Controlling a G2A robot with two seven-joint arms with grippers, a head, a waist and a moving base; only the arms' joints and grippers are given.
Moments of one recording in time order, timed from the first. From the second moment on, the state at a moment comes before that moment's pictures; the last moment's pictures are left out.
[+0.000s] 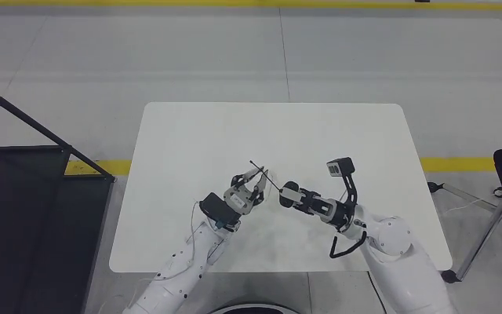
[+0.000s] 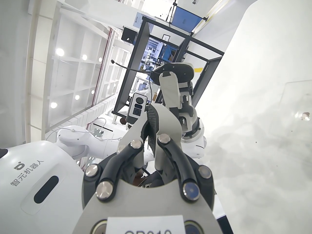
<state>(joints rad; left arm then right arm) 1.19 -1.38 -1.01 -1.31 1.56 -0.06 0.96 -1.23 -1.12 1.23 -1.65 0.37 -0.46 0.87</state>
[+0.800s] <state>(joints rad) 1.20 -1.38 -1.03 -1.30 1.62 -0.05 0.96 -1.25 -1.12 1.27 -1.63 0.53 -0.55 0.91</state>
